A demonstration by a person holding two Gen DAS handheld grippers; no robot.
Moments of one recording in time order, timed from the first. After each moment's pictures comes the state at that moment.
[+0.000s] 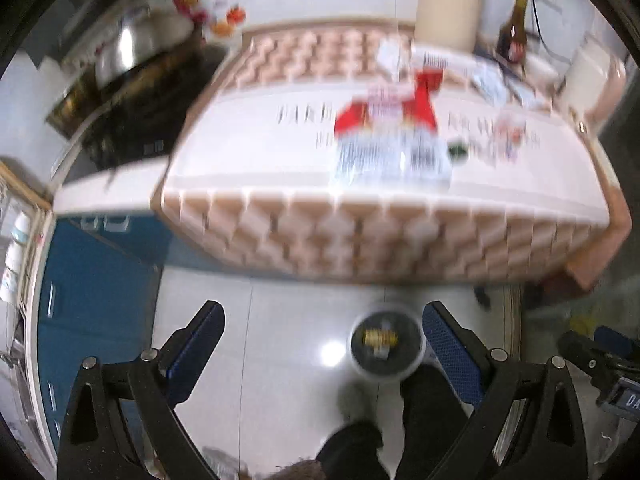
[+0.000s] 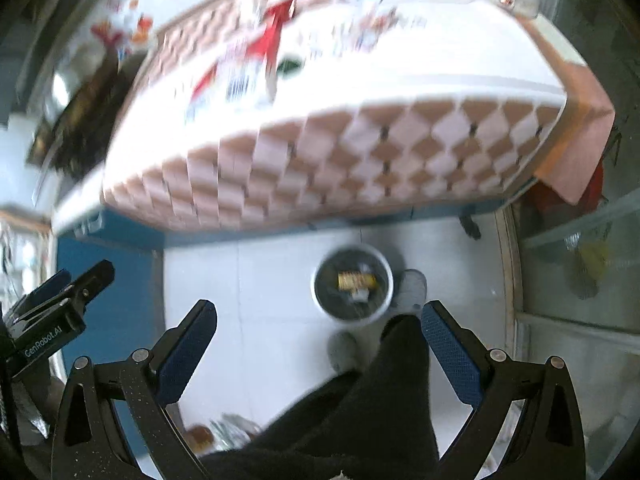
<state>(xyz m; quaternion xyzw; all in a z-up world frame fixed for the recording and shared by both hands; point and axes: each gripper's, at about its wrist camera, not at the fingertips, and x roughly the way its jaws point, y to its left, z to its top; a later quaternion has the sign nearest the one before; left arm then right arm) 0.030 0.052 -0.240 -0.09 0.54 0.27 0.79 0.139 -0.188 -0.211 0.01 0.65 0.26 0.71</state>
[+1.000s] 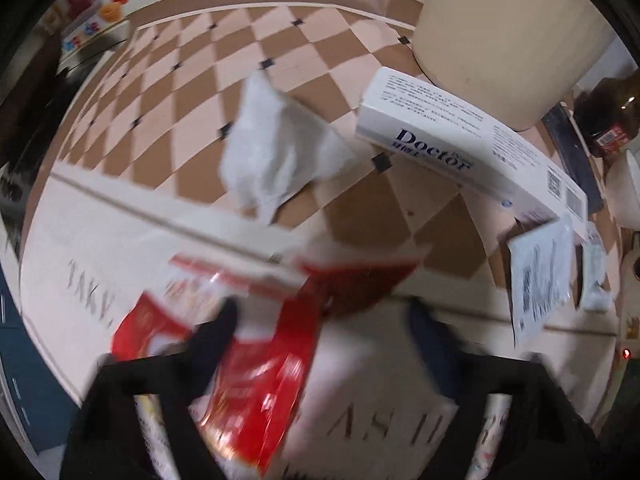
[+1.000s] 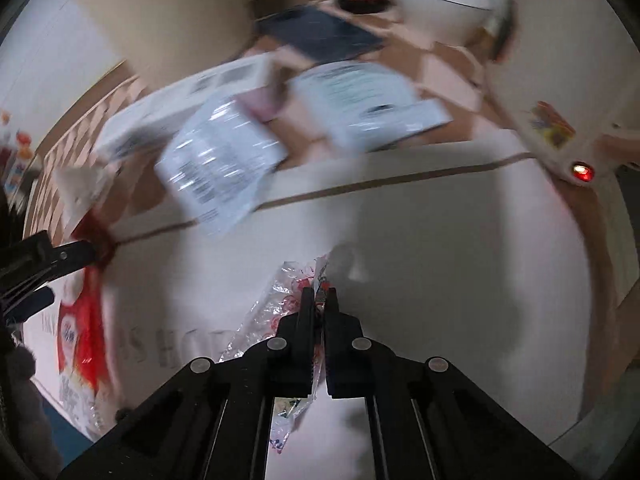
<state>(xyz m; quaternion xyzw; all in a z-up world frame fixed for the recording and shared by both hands) 0.400 0.136 -0.349 -0.21 0.60 0.29 0.72 0.502 -0.117 -0.335 -0.01 0.64 0.17 0.75</state>
